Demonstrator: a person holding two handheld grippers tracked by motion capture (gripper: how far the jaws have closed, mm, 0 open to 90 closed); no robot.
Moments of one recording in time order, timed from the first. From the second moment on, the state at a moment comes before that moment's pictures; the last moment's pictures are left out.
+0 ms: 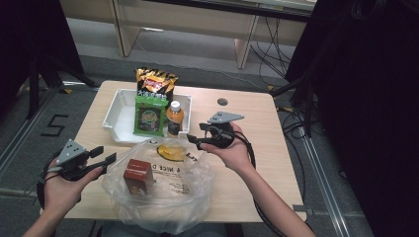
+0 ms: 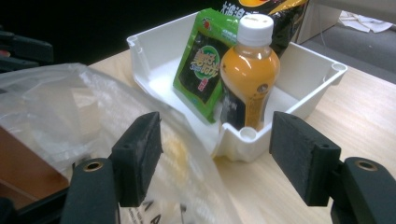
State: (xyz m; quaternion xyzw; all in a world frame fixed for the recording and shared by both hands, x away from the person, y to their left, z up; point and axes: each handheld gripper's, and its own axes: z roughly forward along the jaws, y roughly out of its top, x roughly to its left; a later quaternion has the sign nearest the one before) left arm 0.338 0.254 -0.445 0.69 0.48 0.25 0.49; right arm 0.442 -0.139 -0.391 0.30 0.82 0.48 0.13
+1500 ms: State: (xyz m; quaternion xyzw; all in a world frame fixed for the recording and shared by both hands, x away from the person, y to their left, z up) left arm 0.322 0.260 -0.403 0.65 0.47 0.27 0.53; right arm 0.391 -0.204 -0.421 0.35 0.80 0.47 0.13
